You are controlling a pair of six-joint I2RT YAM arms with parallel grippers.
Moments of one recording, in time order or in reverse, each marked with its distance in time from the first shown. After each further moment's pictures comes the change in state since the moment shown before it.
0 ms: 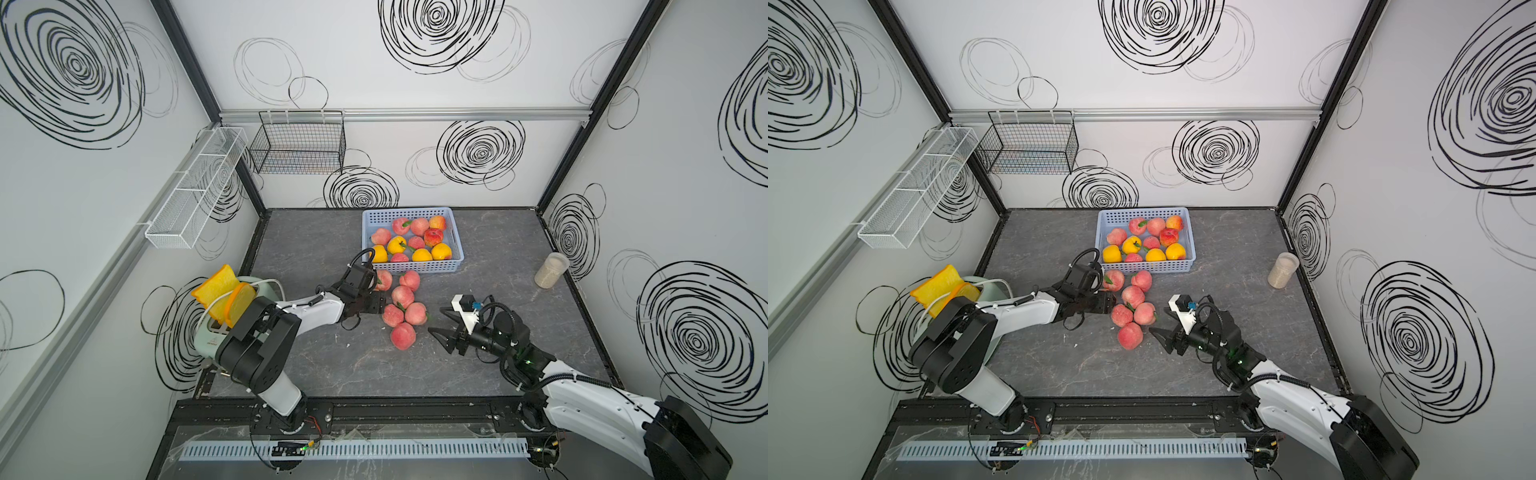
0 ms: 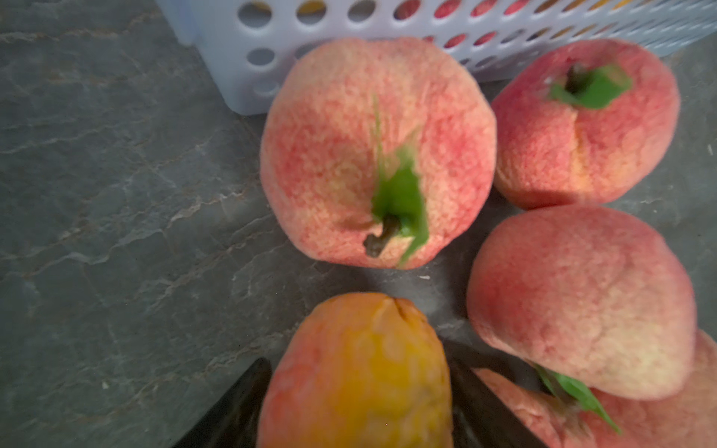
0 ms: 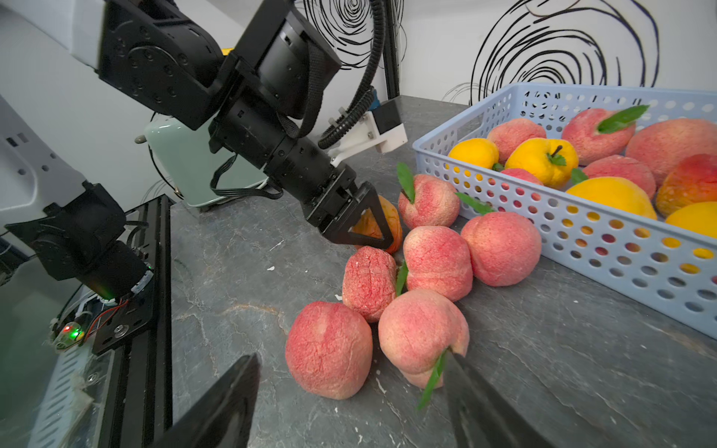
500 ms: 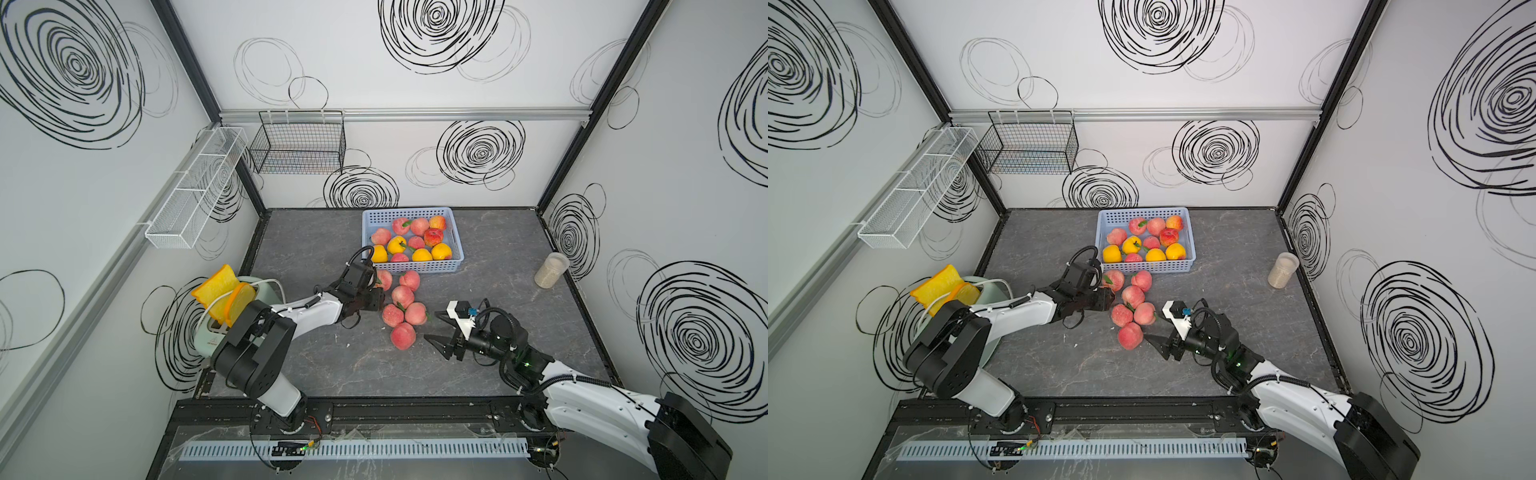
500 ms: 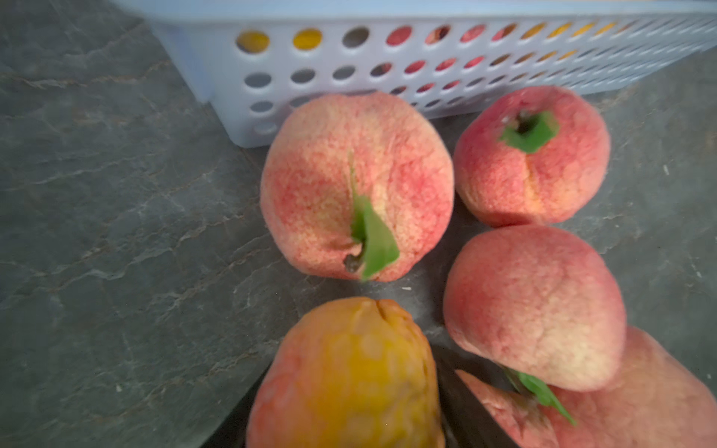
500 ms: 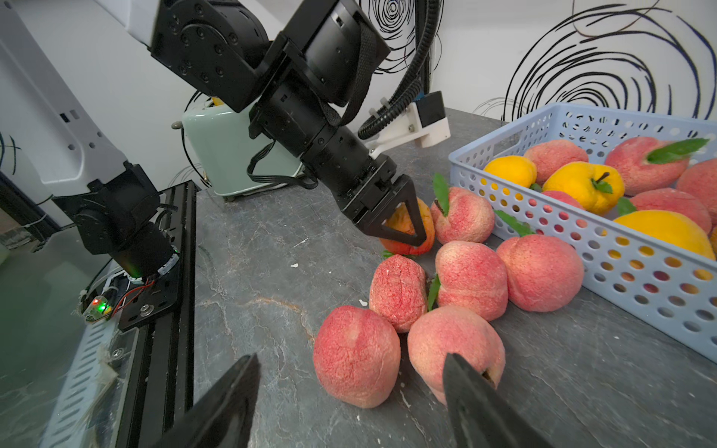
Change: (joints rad) left arm -0.001 -0.070 -0.002 -0.004 0.001 -0.002; right arm 0.068 -0.007 0.000 0.016 0.005 -0.049
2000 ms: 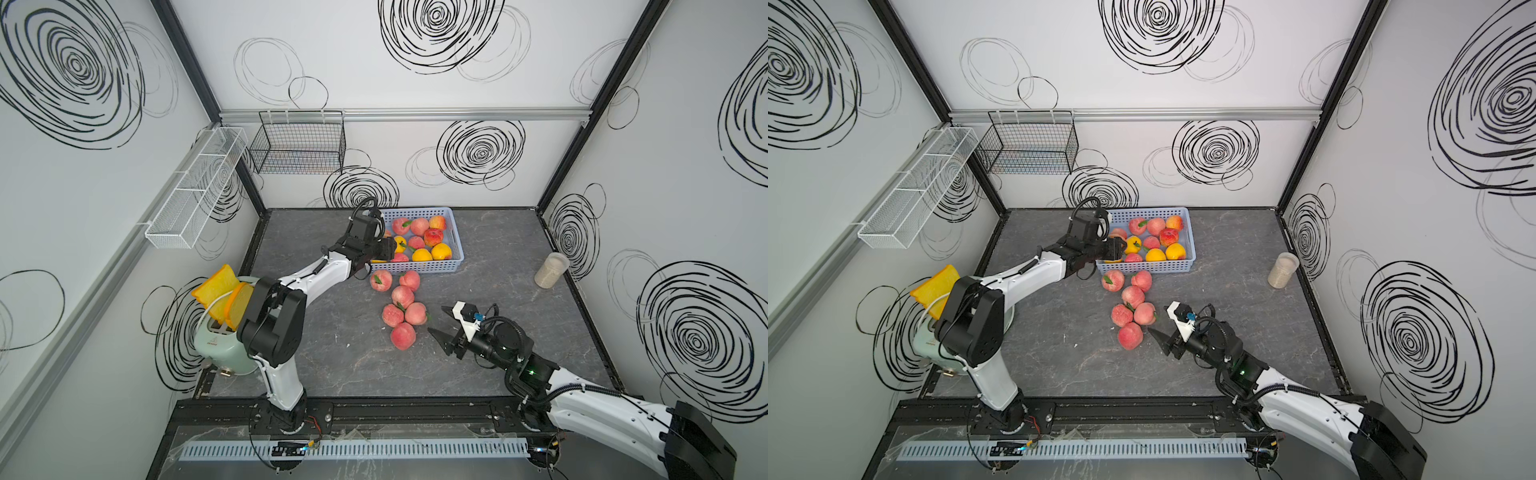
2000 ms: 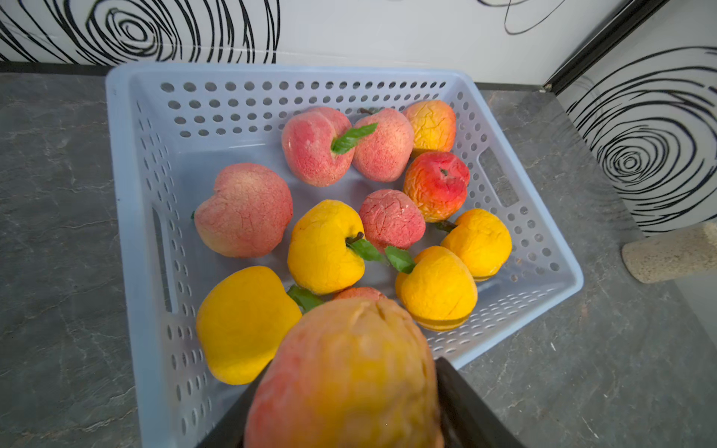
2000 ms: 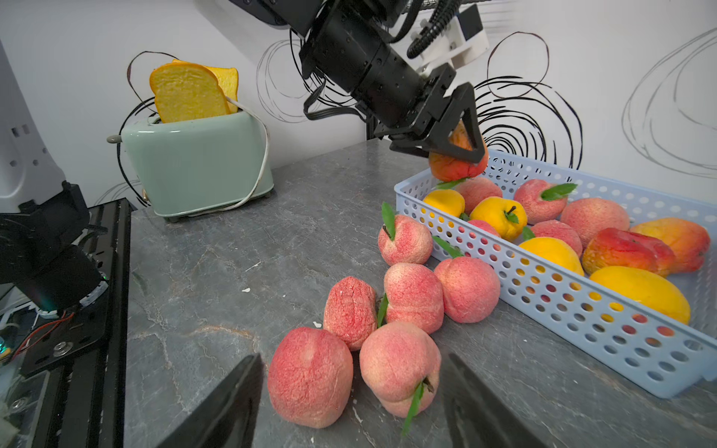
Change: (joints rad) left arm 0.069 0.282 0.523 -0.031 0.059 0.099; right arm 0.077 -0.108 -0.034 0.000 0.258 -0.047
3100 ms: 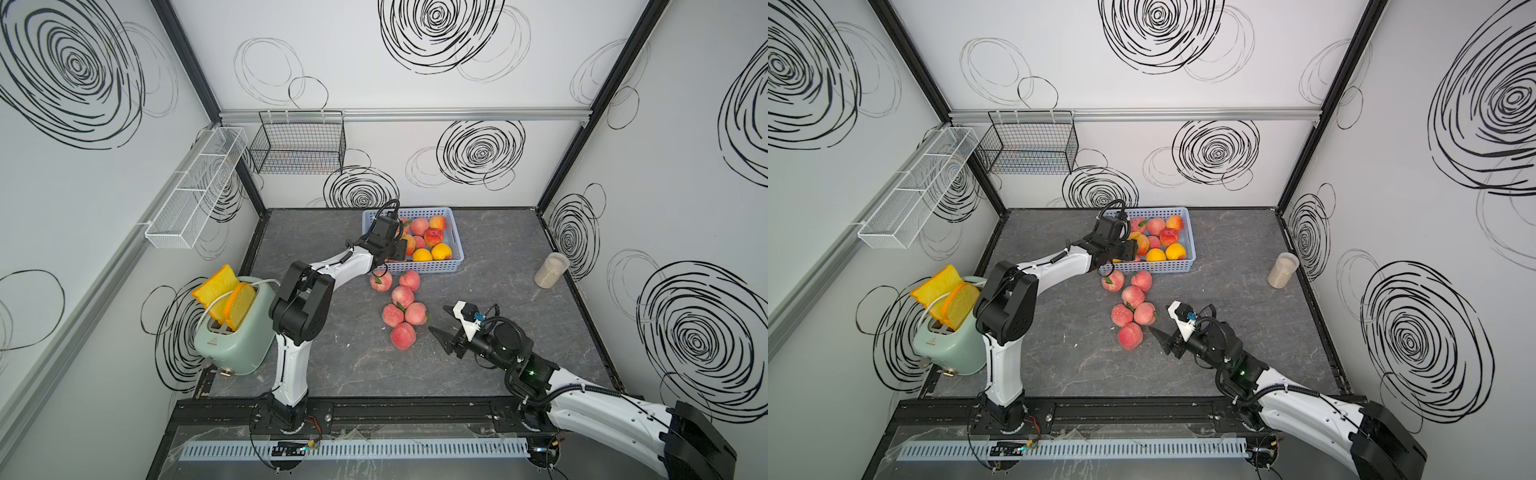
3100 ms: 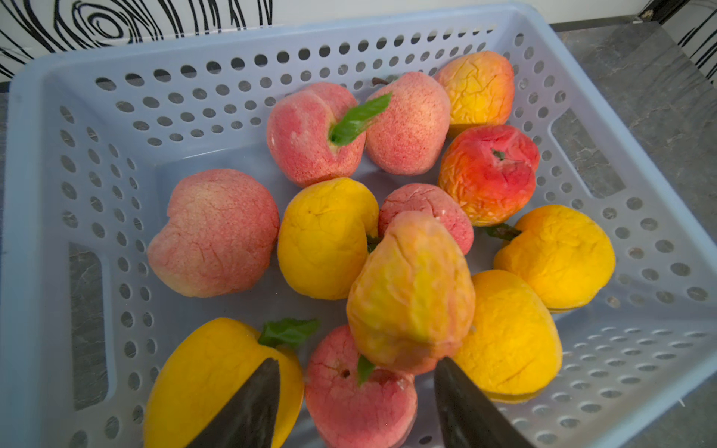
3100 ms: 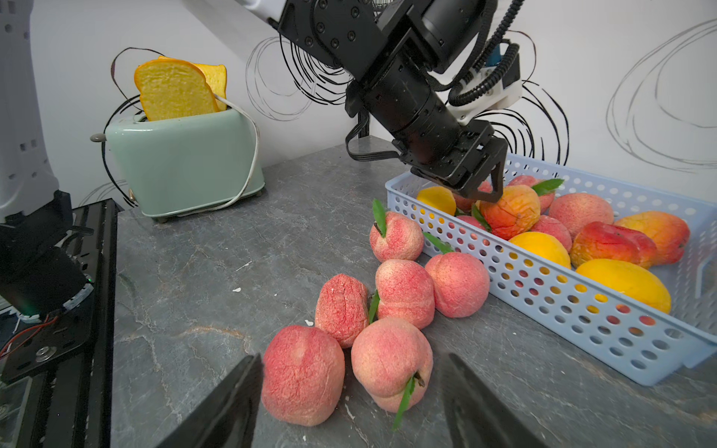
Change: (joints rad) left arm -0.066 0.203 0.187 -0.037 -0.171 0.067; right arm 0.000 0.003 -0.001 0.000 0.025 0.000
